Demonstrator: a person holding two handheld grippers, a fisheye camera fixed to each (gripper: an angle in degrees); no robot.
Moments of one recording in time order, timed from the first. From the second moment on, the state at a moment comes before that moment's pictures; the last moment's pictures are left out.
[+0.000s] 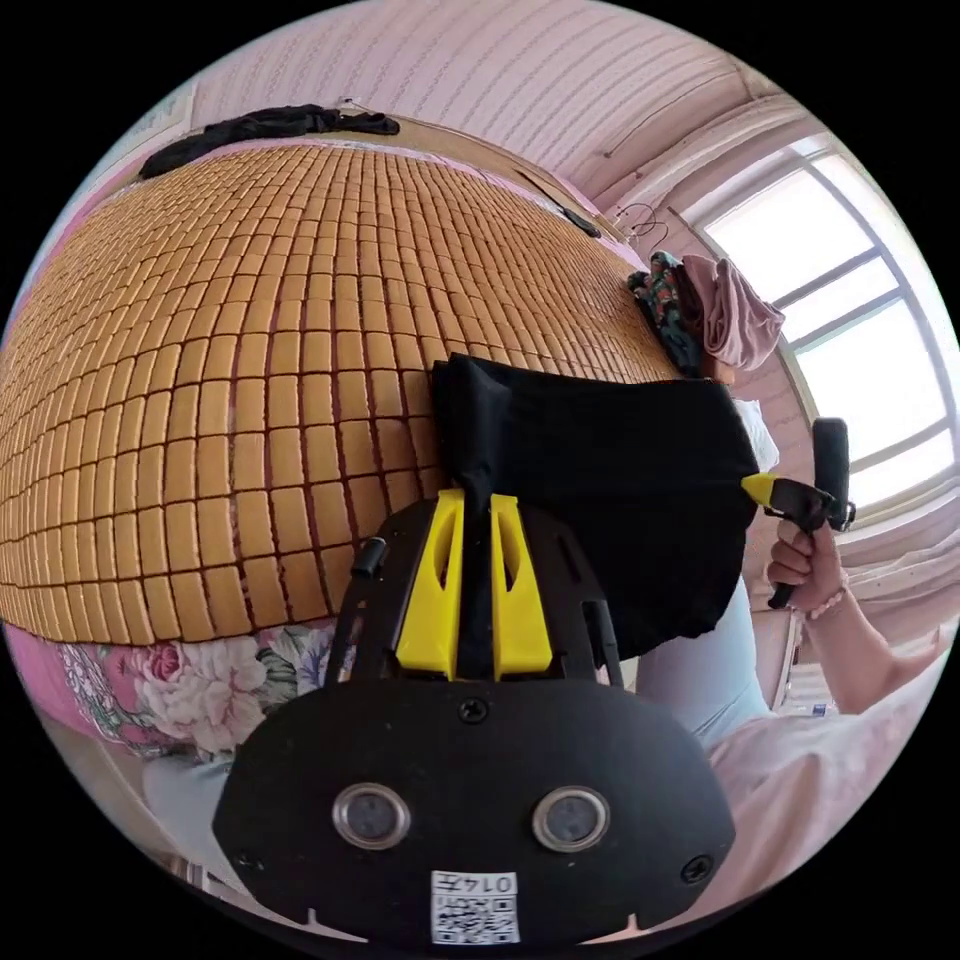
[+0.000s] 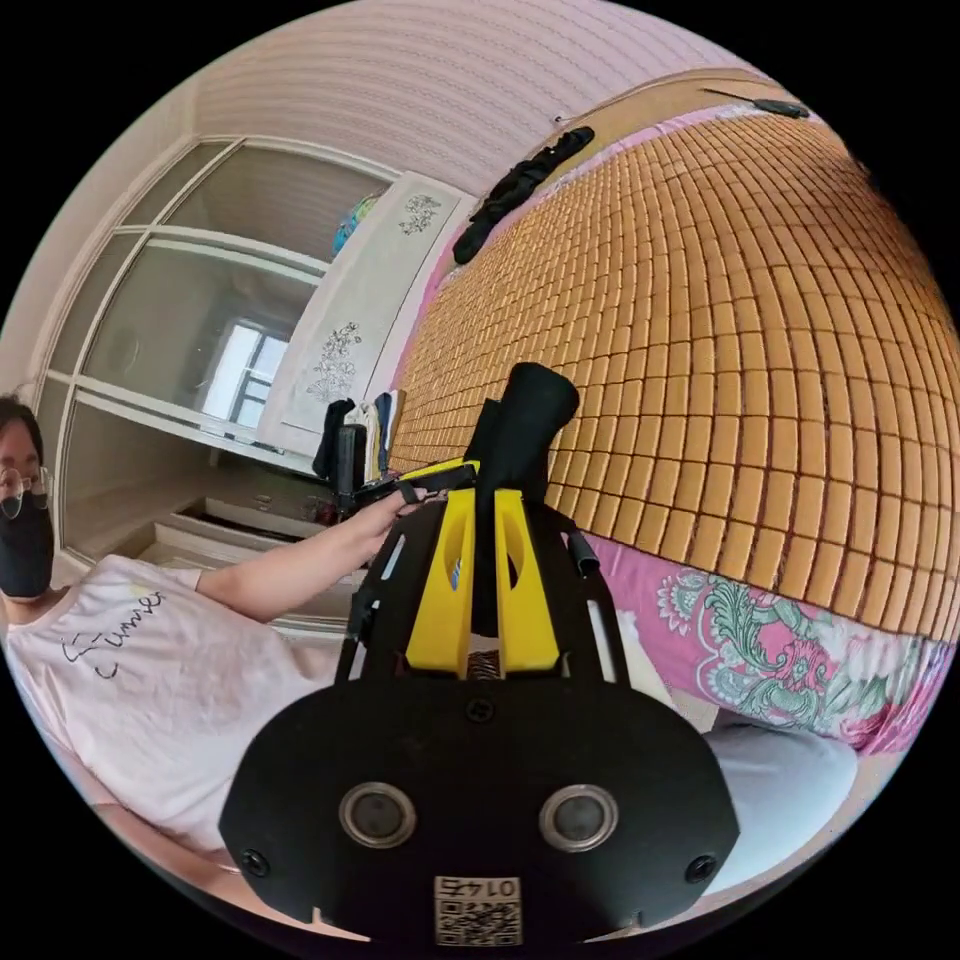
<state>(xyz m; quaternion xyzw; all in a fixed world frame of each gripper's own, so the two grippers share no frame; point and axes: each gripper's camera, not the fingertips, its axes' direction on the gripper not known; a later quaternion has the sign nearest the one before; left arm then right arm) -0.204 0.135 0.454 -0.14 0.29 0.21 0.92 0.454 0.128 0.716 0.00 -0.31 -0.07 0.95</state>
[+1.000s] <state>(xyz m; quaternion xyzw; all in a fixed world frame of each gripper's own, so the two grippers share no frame) -0.712 0.130 0.238 0.33 -0.02 -0.35 0.87 -0.245 -0.058 0.704 -0.06 -0.22 -0.49 0.84</state>
